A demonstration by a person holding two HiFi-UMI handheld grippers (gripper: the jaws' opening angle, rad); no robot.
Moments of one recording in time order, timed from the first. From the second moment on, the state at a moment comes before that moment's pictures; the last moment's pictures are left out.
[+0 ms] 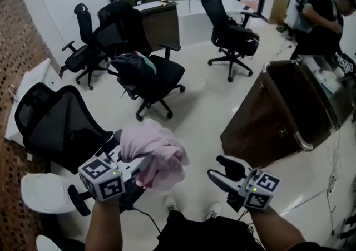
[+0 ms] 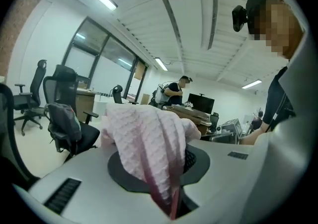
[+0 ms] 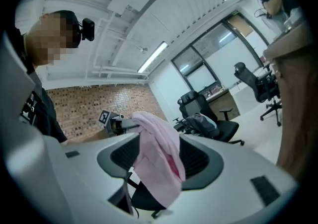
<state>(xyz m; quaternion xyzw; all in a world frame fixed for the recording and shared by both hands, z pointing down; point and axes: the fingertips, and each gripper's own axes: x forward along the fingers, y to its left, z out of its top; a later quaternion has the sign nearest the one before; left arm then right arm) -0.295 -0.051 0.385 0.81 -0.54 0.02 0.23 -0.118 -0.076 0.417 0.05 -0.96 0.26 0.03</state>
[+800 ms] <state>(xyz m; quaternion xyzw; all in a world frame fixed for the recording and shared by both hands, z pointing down) -0.104 -0.086 0.358 0.83 -0.51 0.02 0.21 0.054 -0.084 0.365 0.09 -0.97 0.22 -0.03</state>
